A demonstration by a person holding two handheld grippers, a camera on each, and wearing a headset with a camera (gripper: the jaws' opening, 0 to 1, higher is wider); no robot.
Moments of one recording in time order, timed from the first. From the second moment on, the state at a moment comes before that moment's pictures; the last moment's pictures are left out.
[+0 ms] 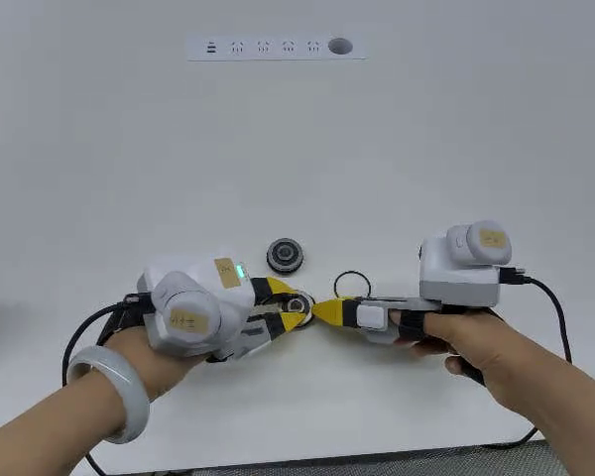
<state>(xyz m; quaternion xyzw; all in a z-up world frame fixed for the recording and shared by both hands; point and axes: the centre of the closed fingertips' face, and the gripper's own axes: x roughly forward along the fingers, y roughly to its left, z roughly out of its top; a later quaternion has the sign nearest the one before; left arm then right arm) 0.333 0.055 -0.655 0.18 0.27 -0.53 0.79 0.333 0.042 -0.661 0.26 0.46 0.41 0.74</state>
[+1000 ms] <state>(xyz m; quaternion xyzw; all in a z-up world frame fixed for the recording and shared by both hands) 0.331 0.053 -0.653 0.18 0.27 -0.53 0.78 0.329 0.056 -0.646 0.26 0.45 0.43 0.74</state>
